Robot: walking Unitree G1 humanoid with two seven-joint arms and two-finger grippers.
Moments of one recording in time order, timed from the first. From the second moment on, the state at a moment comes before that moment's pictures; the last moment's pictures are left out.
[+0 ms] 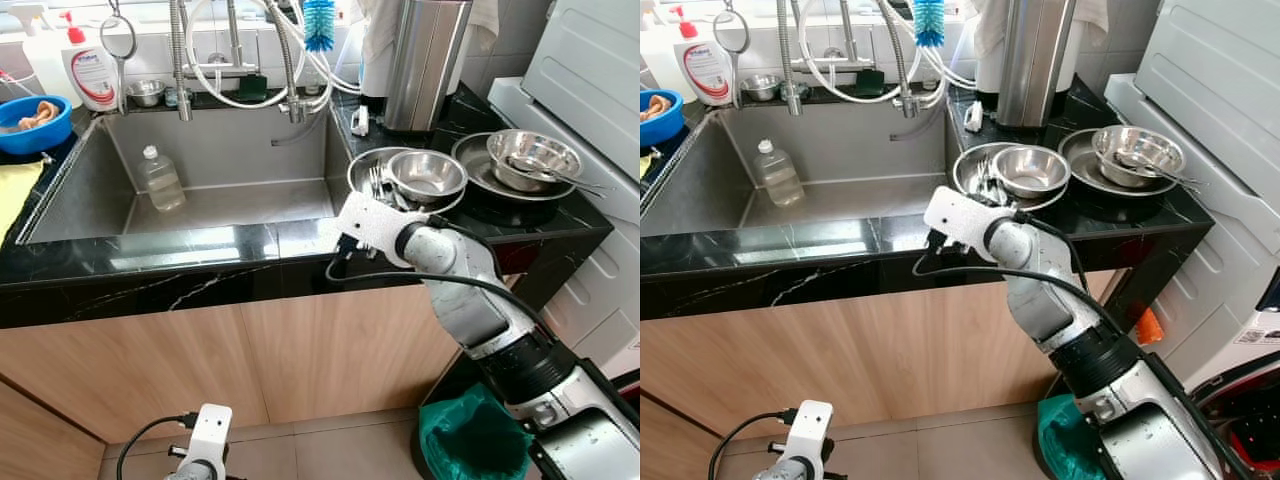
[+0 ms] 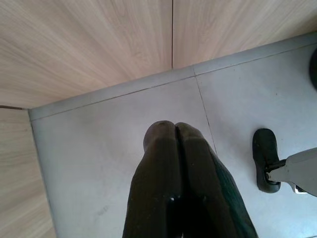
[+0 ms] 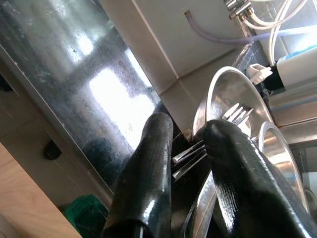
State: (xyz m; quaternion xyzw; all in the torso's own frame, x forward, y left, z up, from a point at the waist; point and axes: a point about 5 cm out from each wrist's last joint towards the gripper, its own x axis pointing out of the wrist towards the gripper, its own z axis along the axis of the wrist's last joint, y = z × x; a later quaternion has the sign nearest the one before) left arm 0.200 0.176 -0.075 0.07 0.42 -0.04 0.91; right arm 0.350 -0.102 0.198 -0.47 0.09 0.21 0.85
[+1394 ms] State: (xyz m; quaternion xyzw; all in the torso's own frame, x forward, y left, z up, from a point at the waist) left arm 0.200 0.176 -0.075 0.07 0.42 -0.04 0.91; right arm 0.354 -0.093 0.214 -0.47 0.03 0.18 0.86
